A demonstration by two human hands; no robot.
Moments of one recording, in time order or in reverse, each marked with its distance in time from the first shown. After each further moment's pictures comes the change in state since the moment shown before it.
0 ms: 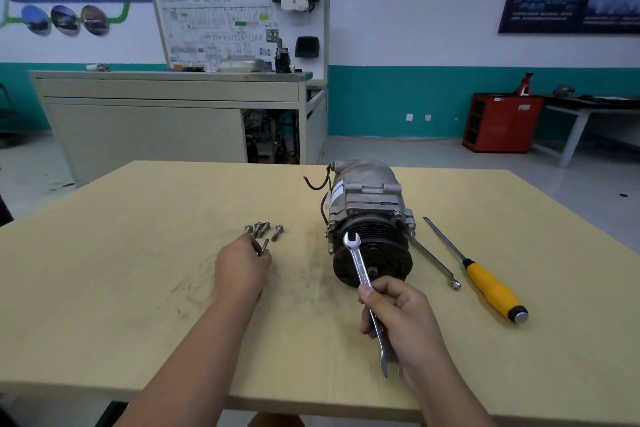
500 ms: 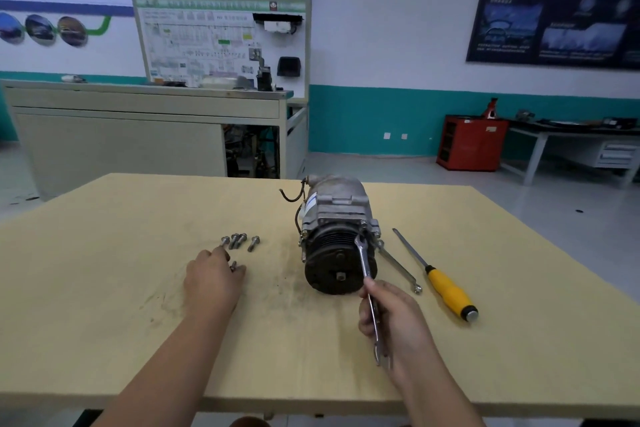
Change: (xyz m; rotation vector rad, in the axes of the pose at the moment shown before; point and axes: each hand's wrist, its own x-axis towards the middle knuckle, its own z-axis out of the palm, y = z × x) left_hand -0.007 -0.011 0.000 0.213 0.024 0.077; right_hand -0.007 -0.012 -0.022 0.309 0.120 0.141
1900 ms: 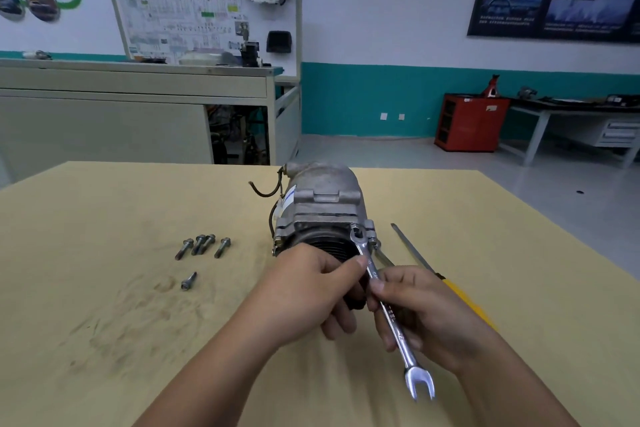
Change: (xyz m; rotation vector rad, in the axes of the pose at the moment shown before) left_hand -0.070 0.136 -0.045 -0.685 -0.780 0.327; right_hand 0.060 -0.044 -0.043 -0.330 -0.550 0.027
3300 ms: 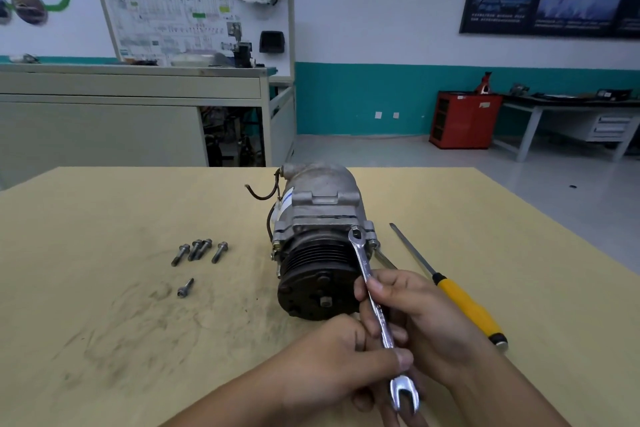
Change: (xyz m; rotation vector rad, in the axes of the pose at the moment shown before) left_hand -0.014 -0.017 0.027 -0.264 -0.519 0.028; right_hand 0.001 0.005 0.013 0.276 -0.011 0.007
